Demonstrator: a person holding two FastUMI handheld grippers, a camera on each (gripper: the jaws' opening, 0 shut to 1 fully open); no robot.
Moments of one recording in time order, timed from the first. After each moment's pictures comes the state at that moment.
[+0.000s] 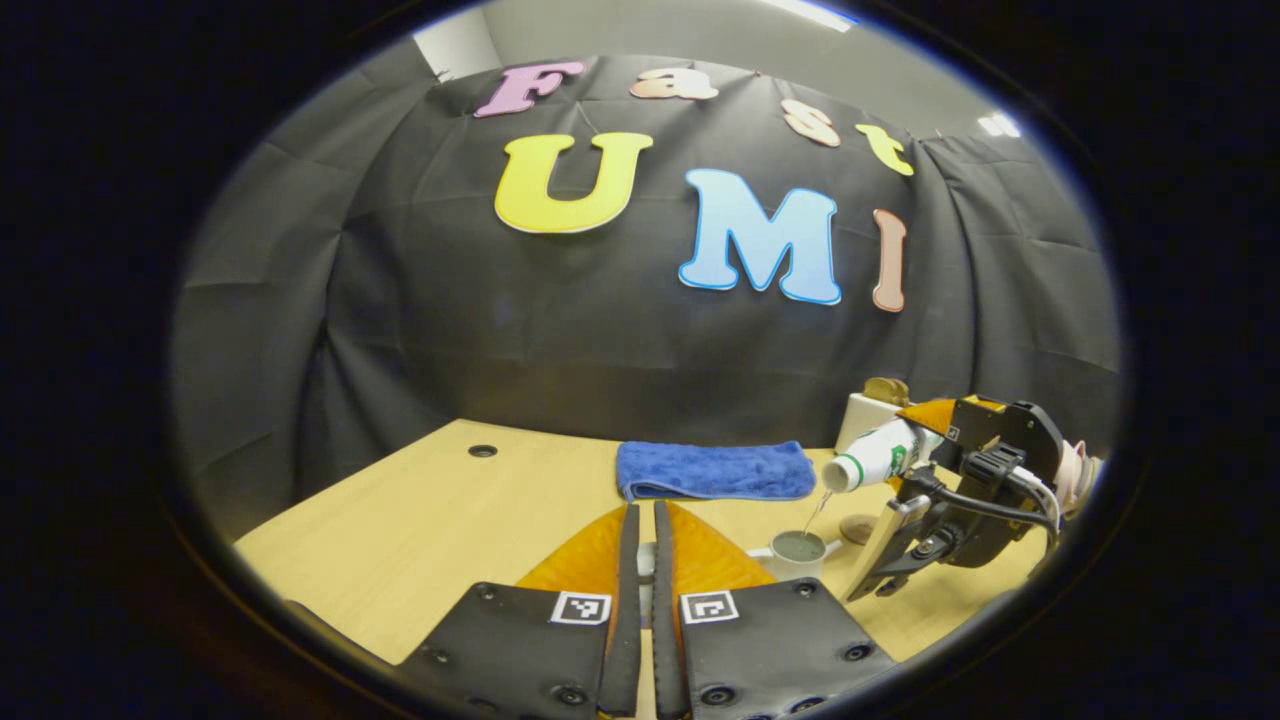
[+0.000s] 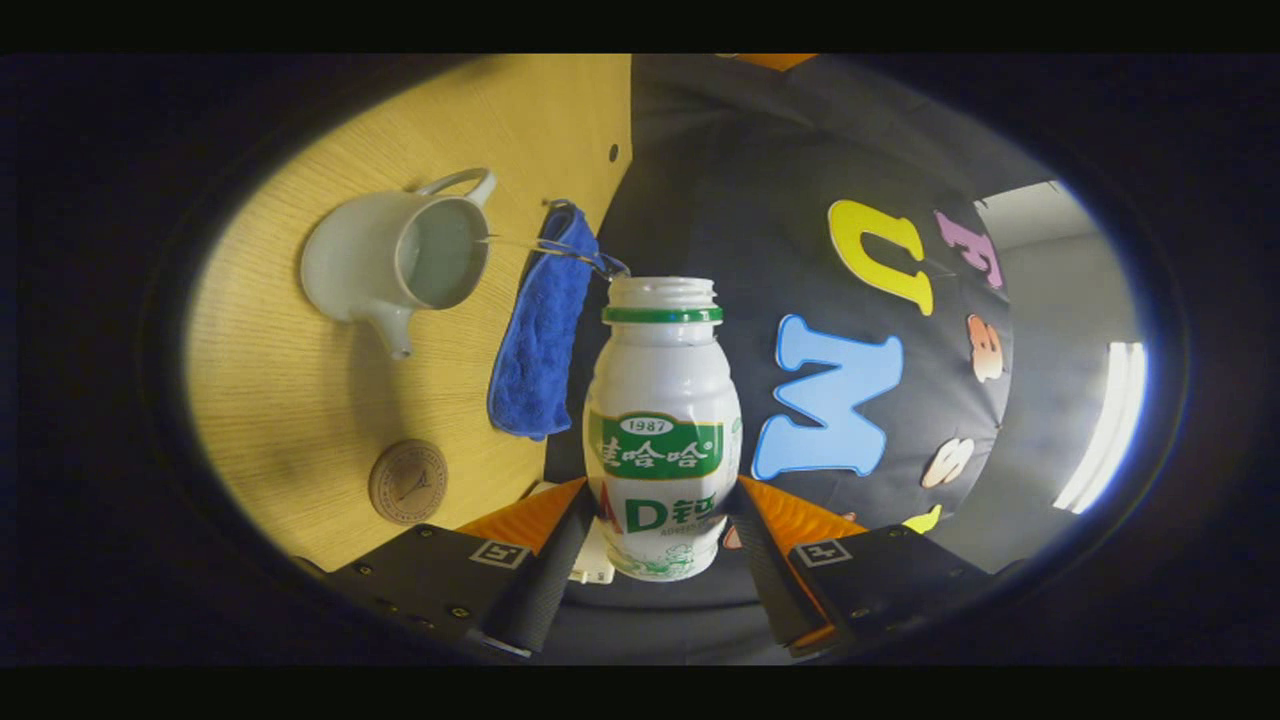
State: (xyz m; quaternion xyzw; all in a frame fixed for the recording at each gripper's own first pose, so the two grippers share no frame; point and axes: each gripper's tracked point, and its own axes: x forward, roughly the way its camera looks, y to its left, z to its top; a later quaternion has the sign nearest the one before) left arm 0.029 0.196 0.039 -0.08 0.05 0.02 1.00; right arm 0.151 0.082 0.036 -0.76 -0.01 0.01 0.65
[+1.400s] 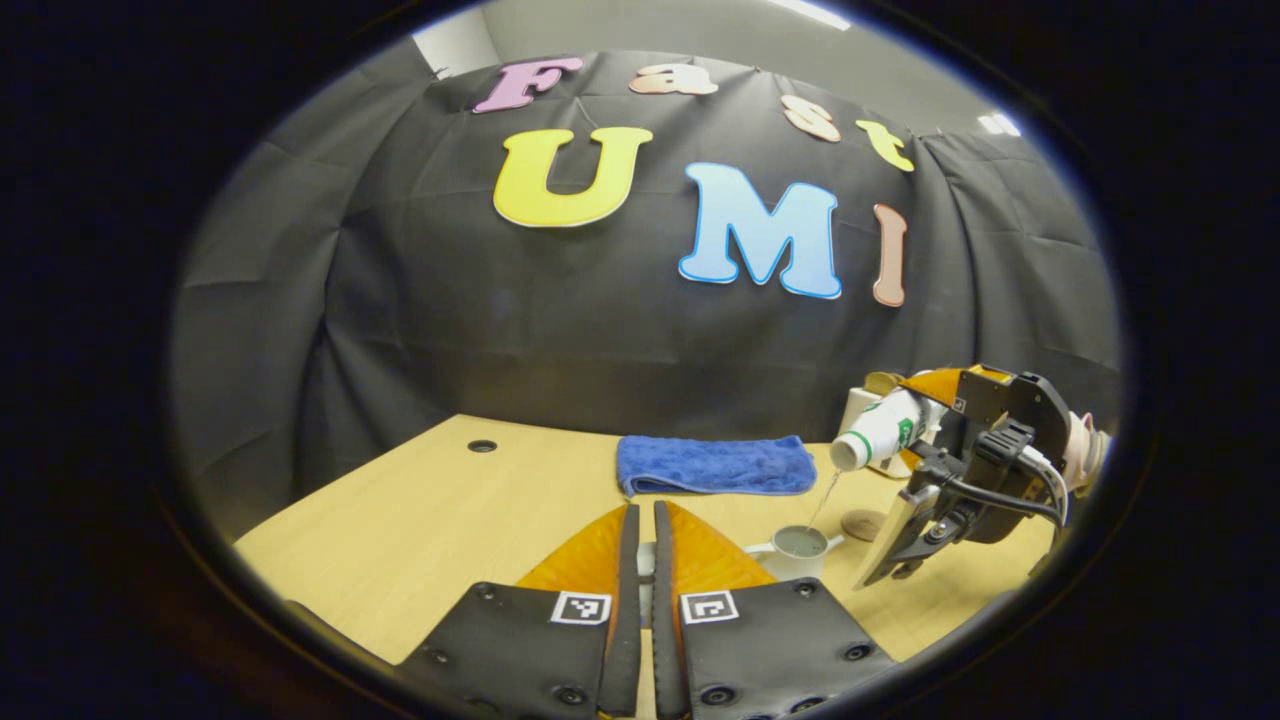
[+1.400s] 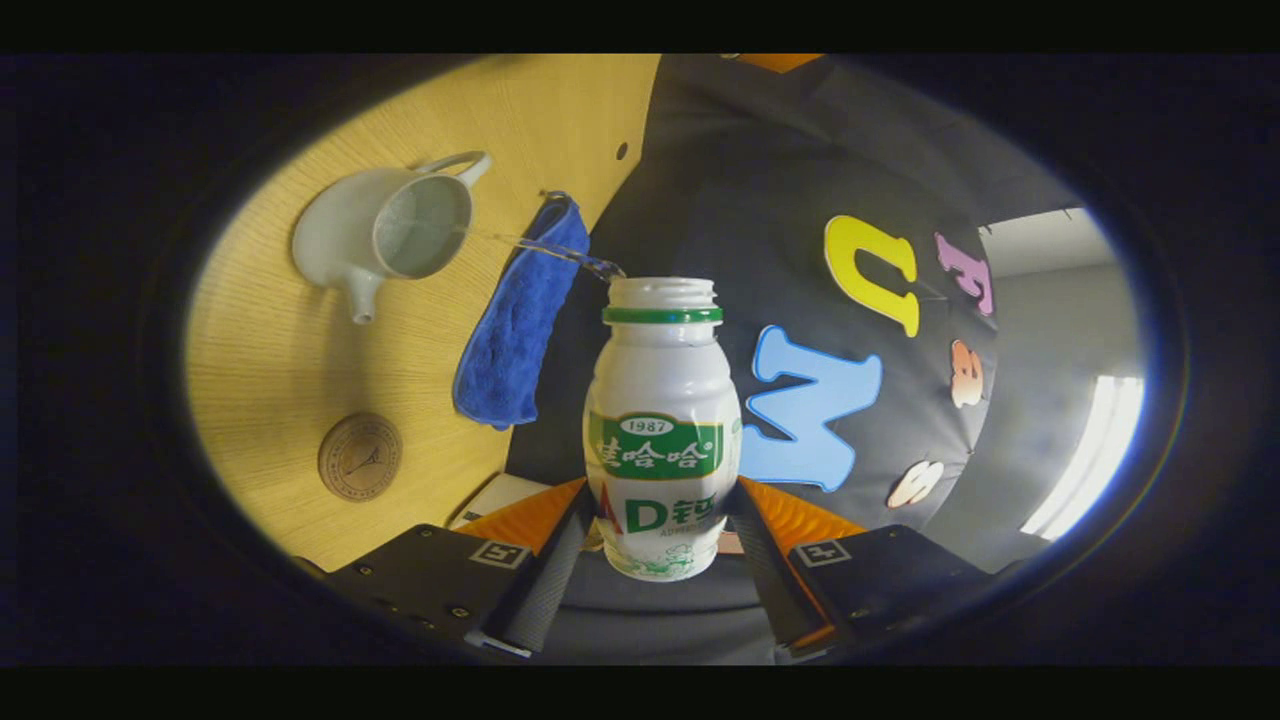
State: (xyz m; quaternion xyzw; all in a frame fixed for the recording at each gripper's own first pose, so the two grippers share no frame) left arm 0.029 0.196 0.034 -0.08 0.06 0.01 1.00; right arm 0.158 0.082 0.065 -0.79 -0.04 0.00 0.61
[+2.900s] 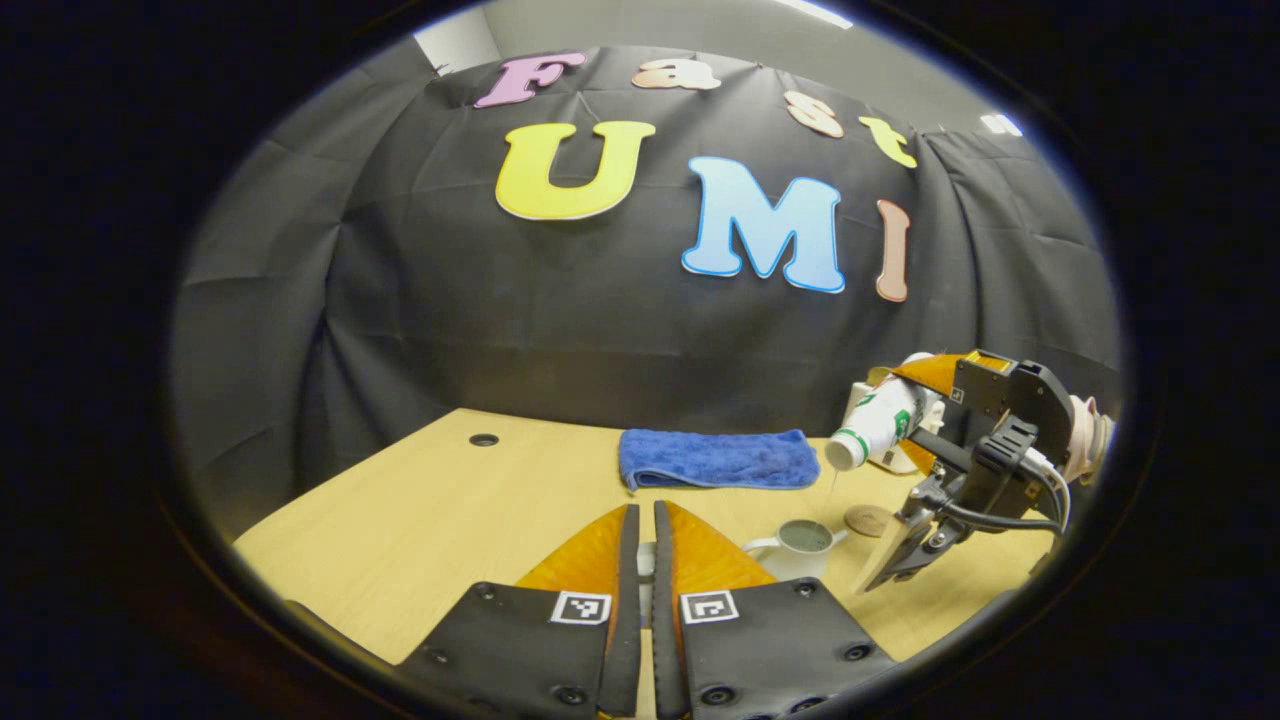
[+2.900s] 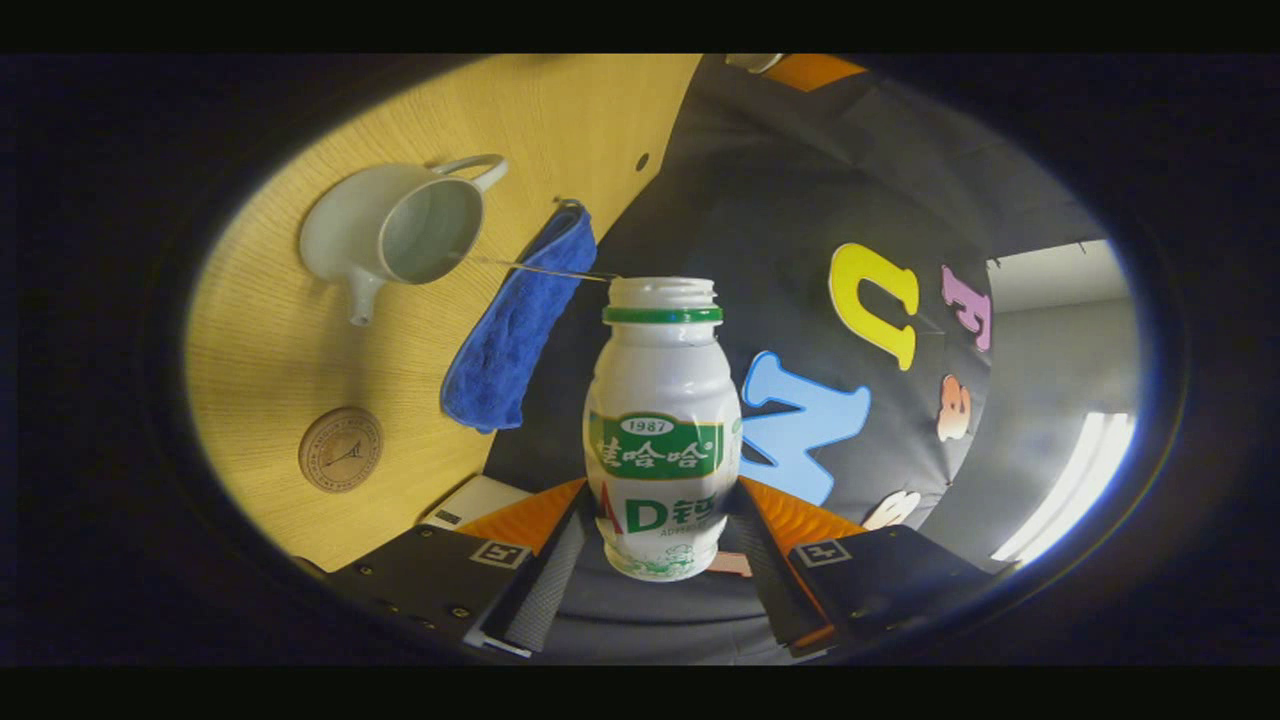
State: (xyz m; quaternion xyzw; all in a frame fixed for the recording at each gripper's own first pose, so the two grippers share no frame) left arm 0.030 0.198 0.028 -0.08 0.07 0.02 0.99; right arm 0.158 0.102 0.073 -0.82 -0.07 0.01 0.57
